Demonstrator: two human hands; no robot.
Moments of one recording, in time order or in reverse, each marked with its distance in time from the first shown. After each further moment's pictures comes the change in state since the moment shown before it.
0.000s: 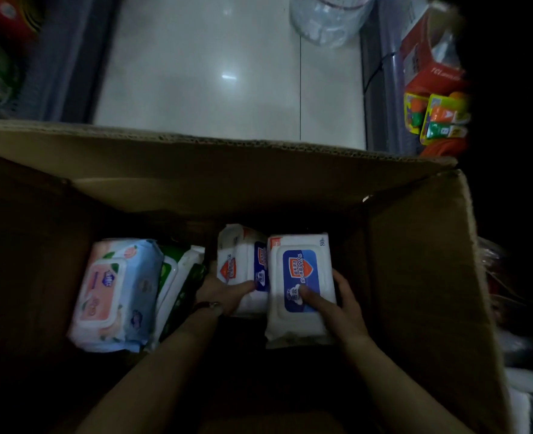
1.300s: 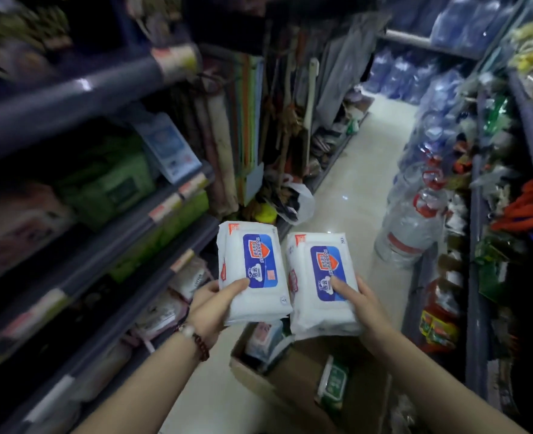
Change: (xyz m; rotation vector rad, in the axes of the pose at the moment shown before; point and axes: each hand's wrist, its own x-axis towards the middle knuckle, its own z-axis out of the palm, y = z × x) left_hand -0.630 0.092 -0.320 -0.997 0.249 0.373; right_hand -0.519 -0.319 0.068 -0.189 -0.520 -0.415
